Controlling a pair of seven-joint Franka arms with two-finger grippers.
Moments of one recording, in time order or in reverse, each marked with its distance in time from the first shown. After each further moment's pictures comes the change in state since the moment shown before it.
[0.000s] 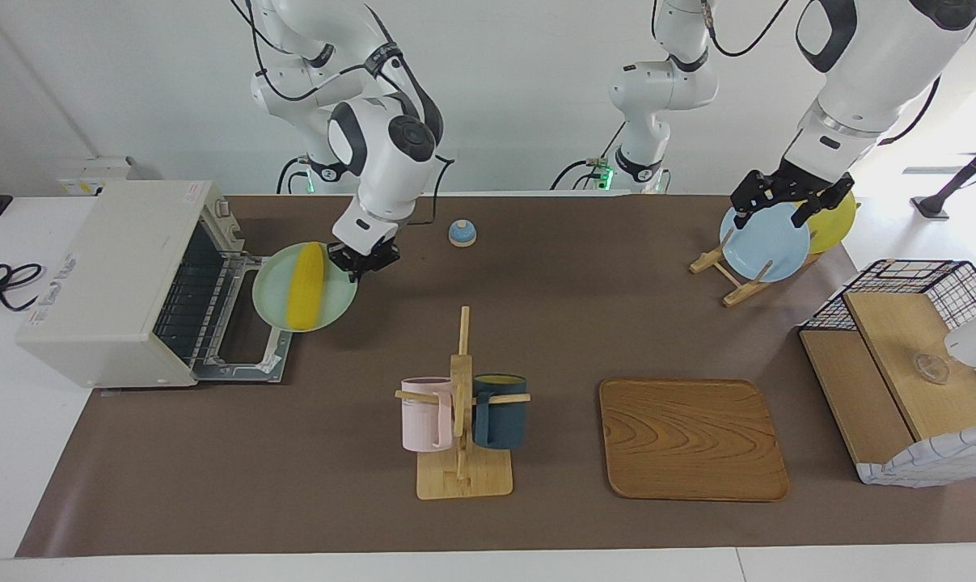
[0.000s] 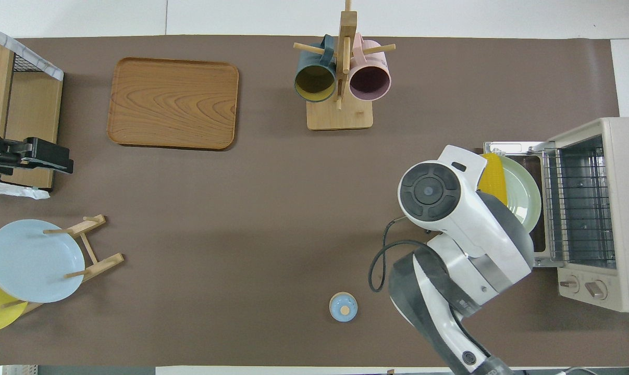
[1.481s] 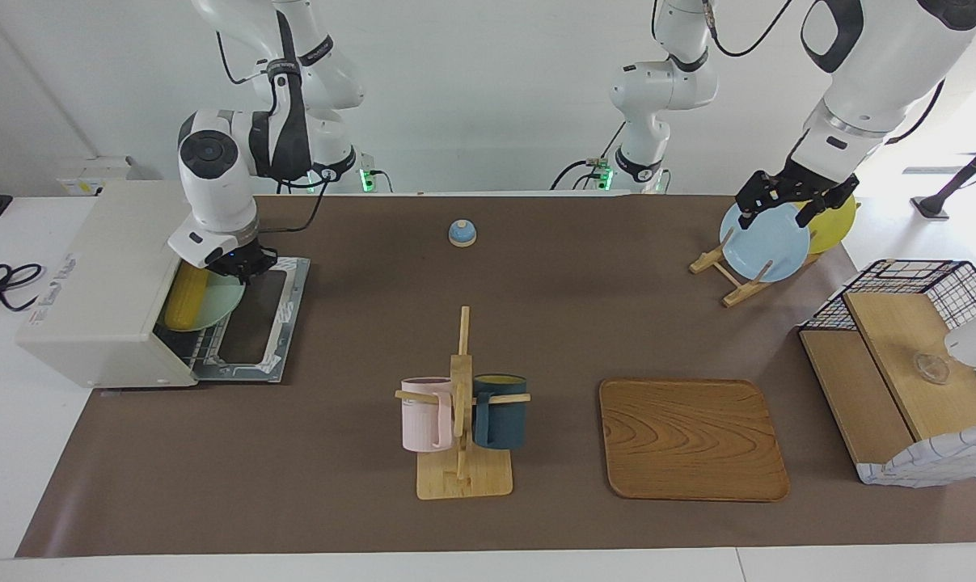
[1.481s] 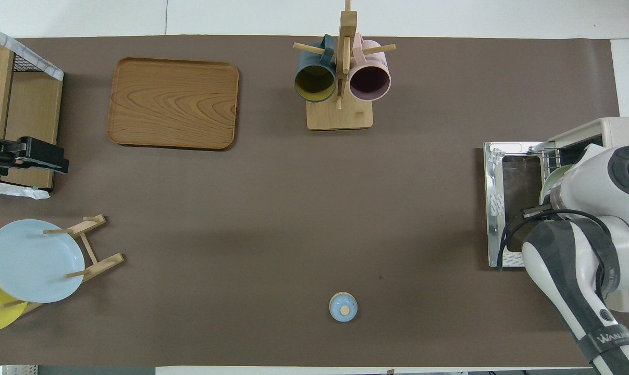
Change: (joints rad) left arm 0.010 0.000 0.004 0.000 0.000 0.000 0.000; right arm -0.442 -0.085 -0.003 -0.161 0.102 0.183 -0.394
